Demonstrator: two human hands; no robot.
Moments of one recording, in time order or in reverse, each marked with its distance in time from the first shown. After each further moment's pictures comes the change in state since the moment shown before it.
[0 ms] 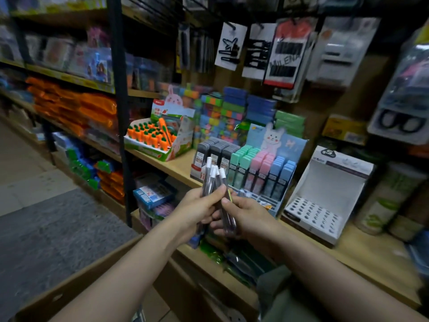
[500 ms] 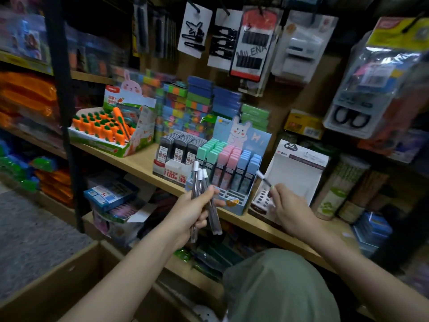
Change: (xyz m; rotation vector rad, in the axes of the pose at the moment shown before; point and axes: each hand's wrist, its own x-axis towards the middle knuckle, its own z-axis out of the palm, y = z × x) left_hand 0.033 -0.031 0.033 -0.107 -0.085 -0.130; right_hand -0.023 0.029 -0.144 -1.081 0.638 -0.123
